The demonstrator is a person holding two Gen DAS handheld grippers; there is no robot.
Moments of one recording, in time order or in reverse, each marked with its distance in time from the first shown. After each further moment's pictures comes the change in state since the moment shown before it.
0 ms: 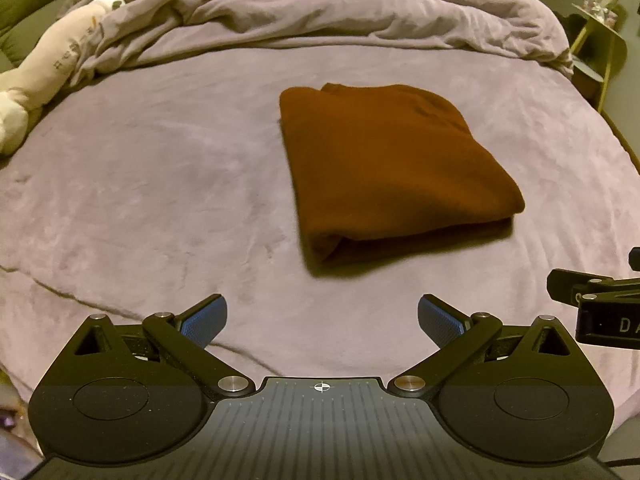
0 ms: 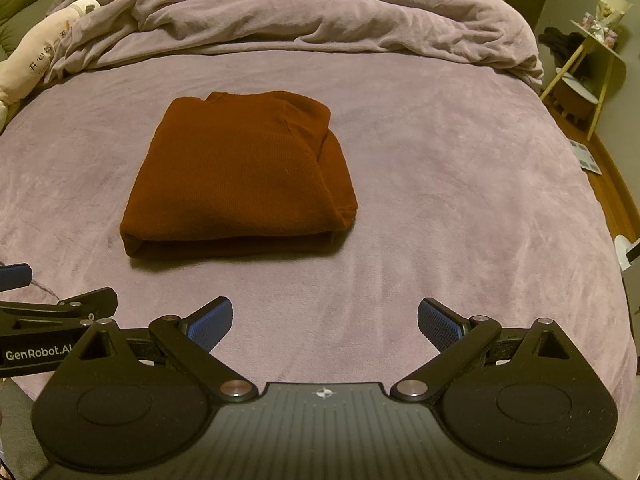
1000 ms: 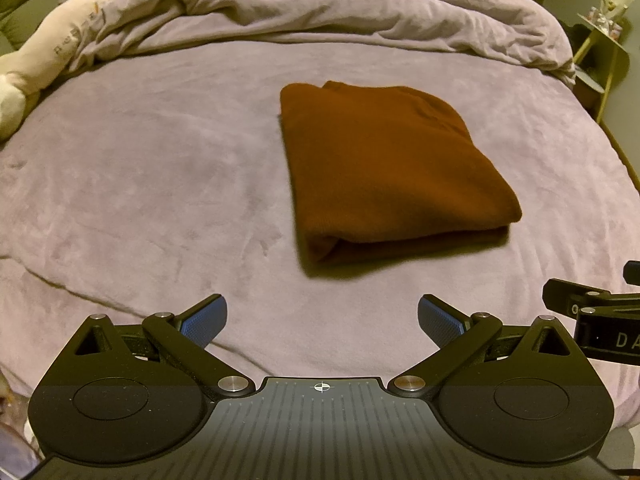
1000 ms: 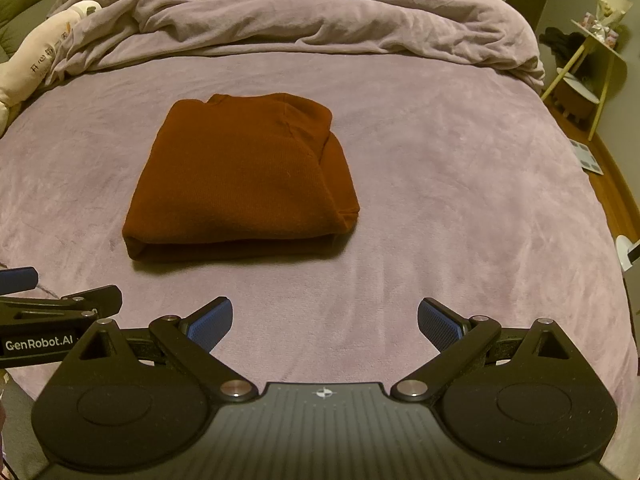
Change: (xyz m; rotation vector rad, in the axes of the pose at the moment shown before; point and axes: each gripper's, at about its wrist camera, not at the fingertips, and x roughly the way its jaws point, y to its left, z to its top) left arm 0.000 0.001 0.003 -0.048 0.013 -0.022; right arm -0.002 0.000 0.002 0.002 -0.003 0.005
